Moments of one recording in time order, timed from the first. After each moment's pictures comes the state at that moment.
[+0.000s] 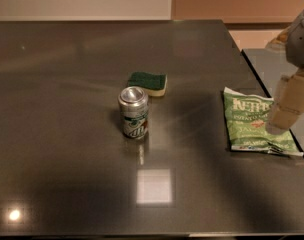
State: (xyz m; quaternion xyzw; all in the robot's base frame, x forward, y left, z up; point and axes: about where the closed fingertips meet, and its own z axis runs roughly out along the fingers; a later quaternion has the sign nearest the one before) arm 0.438 -0.217 0.976 -0.60 0.78 -0.03 0.16
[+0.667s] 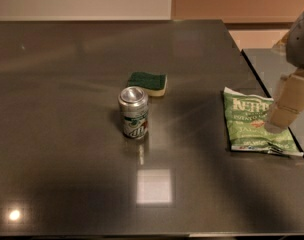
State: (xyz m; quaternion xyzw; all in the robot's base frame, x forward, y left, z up) arm 0.443 -0.226 0.971 -0.57 0.81 -0.04 0.14
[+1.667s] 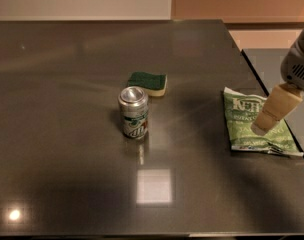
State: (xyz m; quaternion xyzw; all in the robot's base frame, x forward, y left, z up) arm 0.455 -0.271 0.917 -0.36 0.93 -0.06 0.08
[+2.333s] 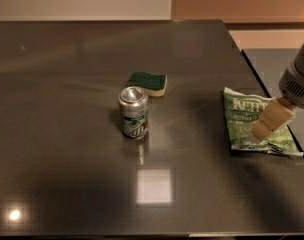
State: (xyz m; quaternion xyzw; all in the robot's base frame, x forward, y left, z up) arm 0.451 -0.292 0.877 -0.27 0.96 -0.06 0.06
